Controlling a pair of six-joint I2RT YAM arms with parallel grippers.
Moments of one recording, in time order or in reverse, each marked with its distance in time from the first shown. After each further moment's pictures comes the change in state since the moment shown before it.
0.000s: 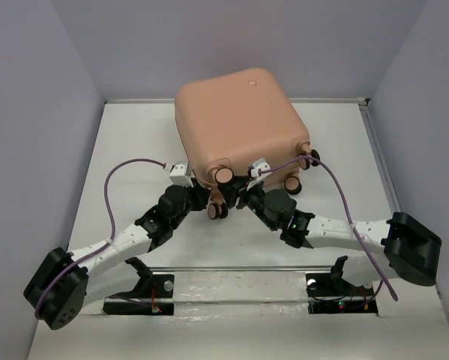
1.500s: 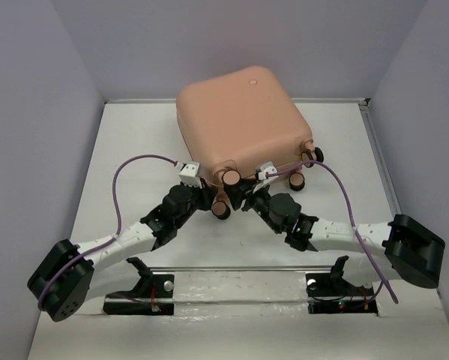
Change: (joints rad) left arm -0.034 0.066 0.013 0.111 0.047 0.144; right arm -0.015 -0.026 -0.082 0.042 -0.006 0.038
